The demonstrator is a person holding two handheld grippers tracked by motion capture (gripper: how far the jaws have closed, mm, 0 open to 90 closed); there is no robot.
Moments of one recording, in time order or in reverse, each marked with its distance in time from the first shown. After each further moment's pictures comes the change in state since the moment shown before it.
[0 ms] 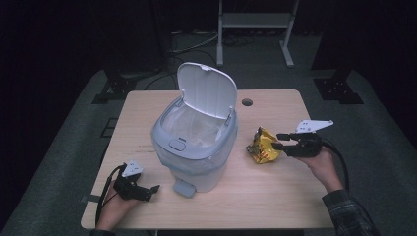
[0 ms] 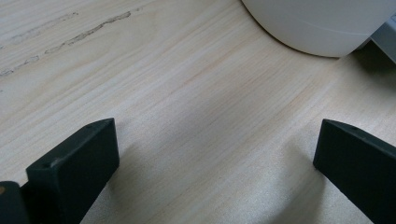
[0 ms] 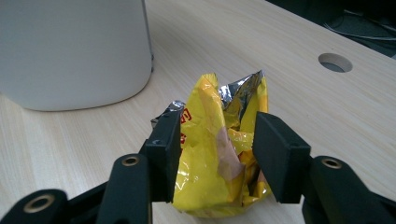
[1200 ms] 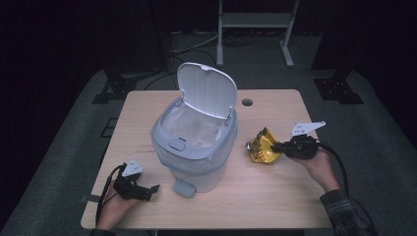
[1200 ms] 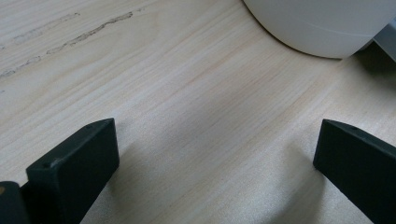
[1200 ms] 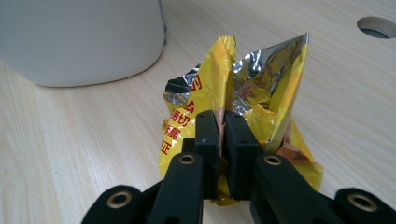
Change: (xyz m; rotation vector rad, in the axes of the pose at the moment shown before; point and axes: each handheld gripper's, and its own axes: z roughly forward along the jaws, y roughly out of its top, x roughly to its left) left arm 0.001 0.001 0.000 0.003 0.003 -0.001; right arm -0.002 -0.010 0.013 0.091 0.072 0.030
